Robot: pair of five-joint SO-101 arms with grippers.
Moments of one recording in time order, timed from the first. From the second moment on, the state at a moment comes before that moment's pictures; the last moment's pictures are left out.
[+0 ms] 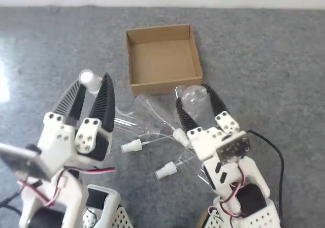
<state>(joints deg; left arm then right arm) 7.6 -90.3 47.3 51.6 11.8 -30.0 -102.8 82.9 27.8 9.2</state>
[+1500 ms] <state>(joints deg) 13.8 -100.4 50.9 51.7 12.4 -45.1 -102.7 93.6 26.5 26.6</state>
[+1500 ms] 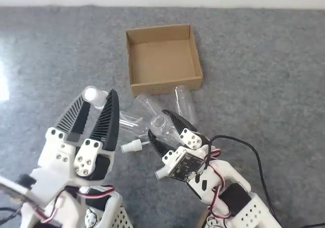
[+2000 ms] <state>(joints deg) 15.8 -100.4 51.0 51.7 12.4 -45.4 -102.7 95.2 20.7 32.5</state>
